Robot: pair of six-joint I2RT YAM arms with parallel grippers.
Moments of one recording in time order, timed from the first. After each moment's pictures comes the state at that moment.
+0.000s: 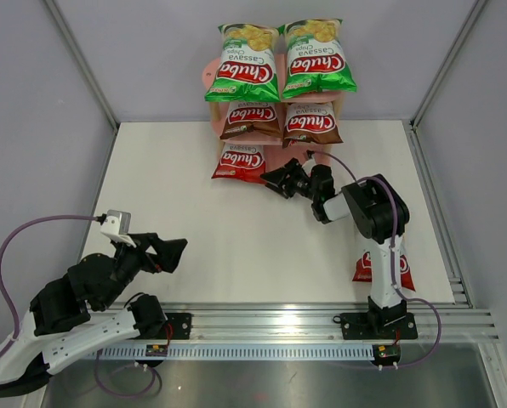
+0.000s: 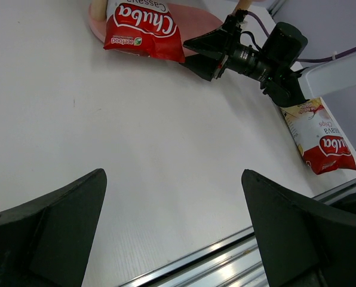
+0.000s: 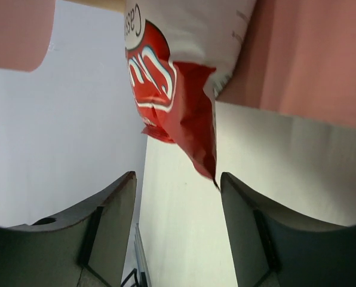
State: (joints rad) left arm -1.06 0.23 0.83 -0.87 -0.58 -0.55; right arm 0.39 2.20 1.03 1.05 -0.51 1.20
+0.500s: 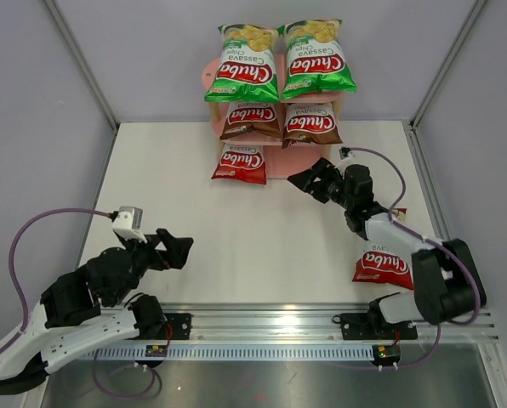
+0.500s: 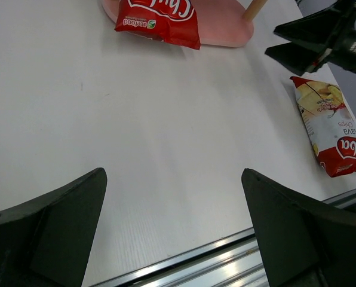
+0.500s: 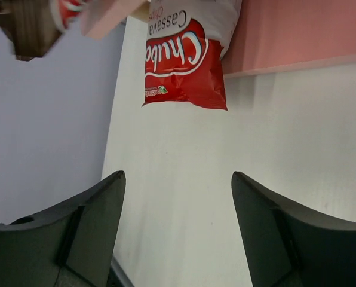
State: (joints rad) left arm -1.06 0.31 0.83 -0.89 -0.62 -0.62; right arm 0.32 1.50 0.71 0.53 -0.37 0.91
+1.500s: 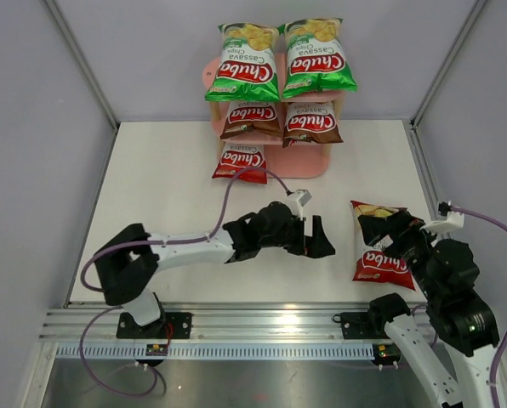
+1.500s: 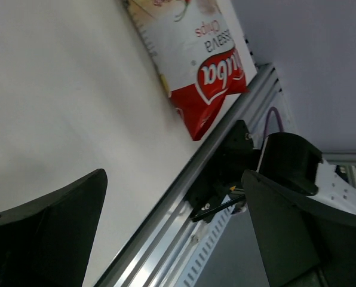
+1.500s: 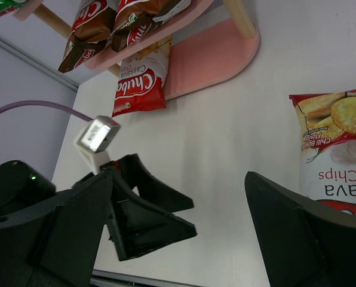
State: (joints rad) left arm -1.08 1.55 0.96 0.14 0.14 -0.83; right arm 0.31 0.35 0.90 -0.76 0.09 0.64
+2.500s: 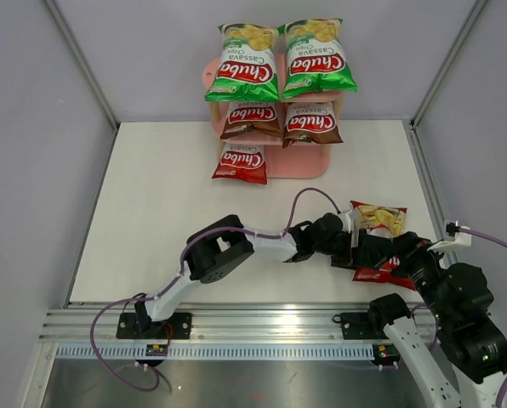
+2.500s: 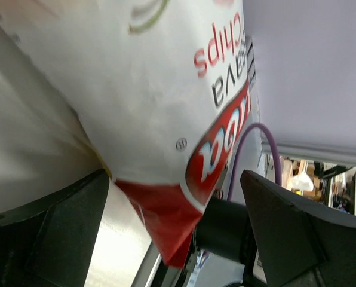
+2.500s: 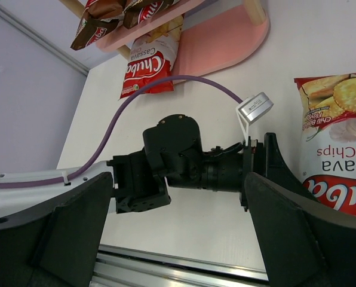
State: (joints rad) left arm -1.15 2.30 1.49 0.36 0.41 -1.07; right arm 0.31 0.20 0.95 -0.93 0.04 0.62
